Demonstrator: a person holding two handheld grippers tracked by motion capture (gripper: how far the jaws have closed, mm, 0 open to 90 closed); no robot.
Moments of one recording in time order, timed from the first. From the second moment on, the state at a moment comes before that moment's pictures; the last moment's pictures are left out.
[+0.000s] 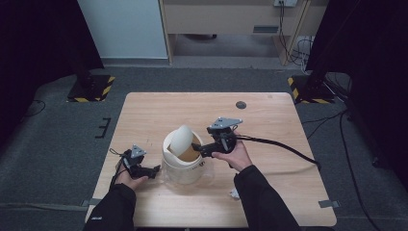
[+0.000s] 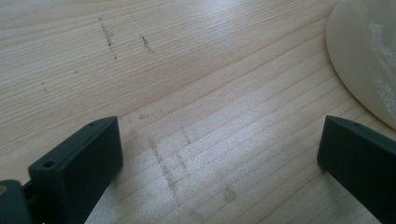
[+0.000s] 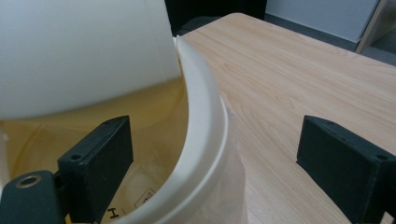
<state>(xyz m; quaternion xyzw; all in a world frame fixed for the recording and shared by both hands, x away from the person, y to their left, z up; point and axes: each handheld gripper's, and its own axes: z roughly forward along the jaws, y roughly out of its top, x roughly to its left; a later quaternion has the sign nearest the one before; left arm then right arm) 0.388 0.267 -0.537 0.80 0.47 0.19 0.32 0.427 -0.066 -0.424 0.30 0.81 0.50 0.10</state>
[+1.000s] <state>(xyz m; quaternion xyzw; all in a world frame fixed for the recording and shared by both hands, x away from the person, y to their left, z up) 0.387 0.267 -0.537 0.80 0.47 0.19 0.32 0.387 -0.174 -0.412 0.32 0.79 0.50 0.15</state>
